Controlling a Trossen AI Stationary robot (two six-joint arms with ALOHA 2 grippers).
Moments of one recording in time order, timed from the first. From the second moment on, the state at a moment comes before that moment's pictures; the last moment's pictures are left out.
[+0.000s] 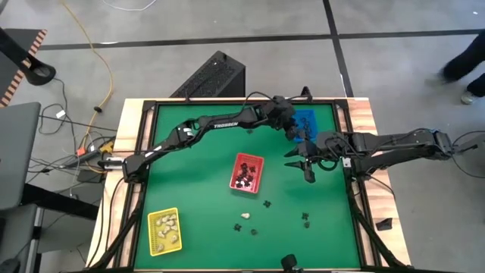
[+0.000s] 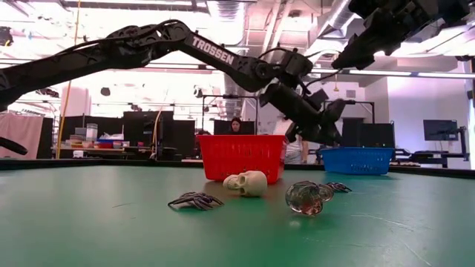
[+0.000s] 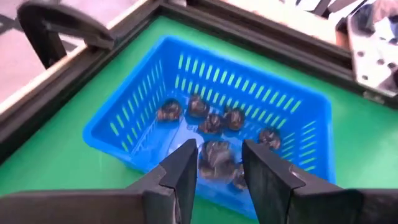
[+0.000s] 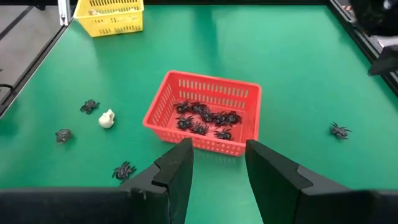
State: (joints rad) left arm 0.35 2.64 2.35 -0.15 0.07 -0.17; right arm -0.01 0.83 0.64 -0.29 -0.01 0.00
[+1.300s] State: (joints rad) left arm 0.42 1.98 2.35 -1.25 -0.45 0.24; right arm 0.31 0.97 0.61 -0.32 0.06 0.41
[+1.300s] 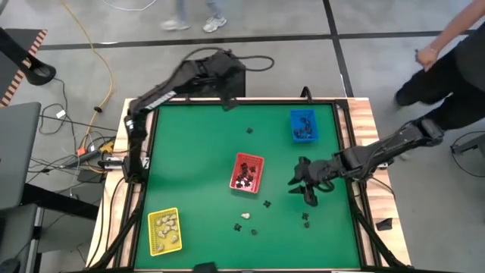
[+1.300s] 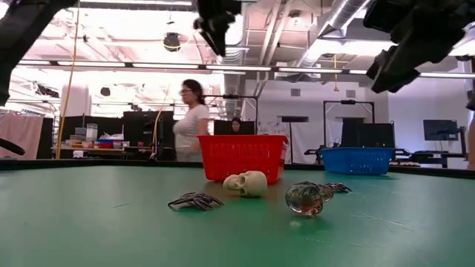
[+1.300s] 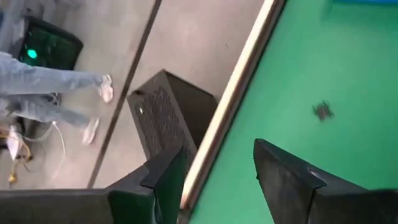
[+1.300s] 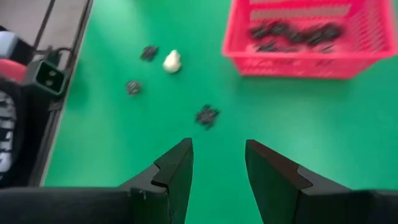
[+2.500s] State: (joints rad) left arm -0.33 0.84 0.45 0.40 -0.62 0.19; right arm 0.45 1.43 0.95 -0.71 -0.10 1.02
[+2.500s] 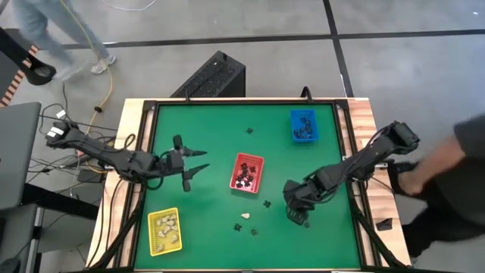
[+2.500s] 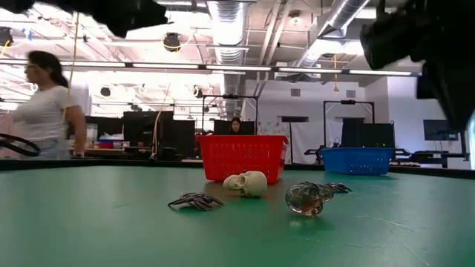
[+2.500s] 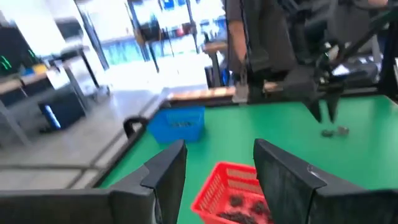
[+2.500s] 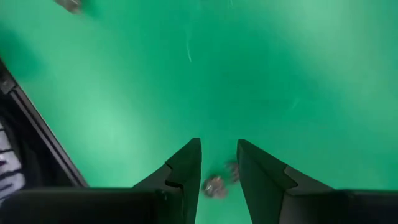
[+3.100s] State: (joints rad) left arm -0.26 0.75 0.35 0.46 -0.38 0.20; right arm 0.47 1.59 0.94 -0.80 -0.29 1.34
